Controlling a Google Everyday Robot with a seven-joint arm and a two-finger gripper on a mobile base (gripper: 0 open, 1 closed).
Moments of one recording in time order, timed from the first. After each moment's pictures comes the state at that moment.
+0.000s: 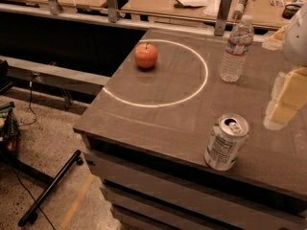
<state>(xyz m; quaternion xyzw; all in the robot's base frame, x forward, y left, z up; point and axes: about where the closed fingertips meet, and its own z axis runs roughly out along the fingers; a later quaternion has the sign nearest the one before) 0.438 -0.216 0.979 -0.60 0.78 -0.04 0.16</state>
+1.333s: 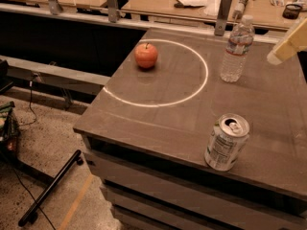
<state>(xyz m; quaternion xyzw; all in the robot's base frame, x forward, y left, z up) 0.562 -0.295 1.025 -0.45 0.83 -0.04 0.33</state>
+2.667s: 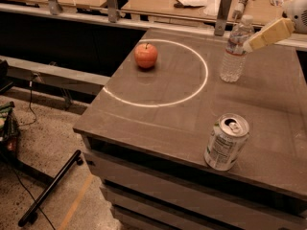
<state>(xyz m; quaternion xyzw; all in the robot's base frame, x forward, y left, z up) 0.662 -0.298 0.989 -0.38 0.81 0.04 0.44</state>
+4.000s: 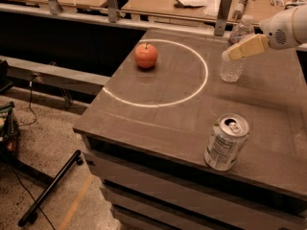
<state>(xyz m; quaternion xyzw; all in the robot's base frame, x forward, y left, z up) 0.673 -0.256 0.947 -0.35 0.81 0.10 0.46</state>
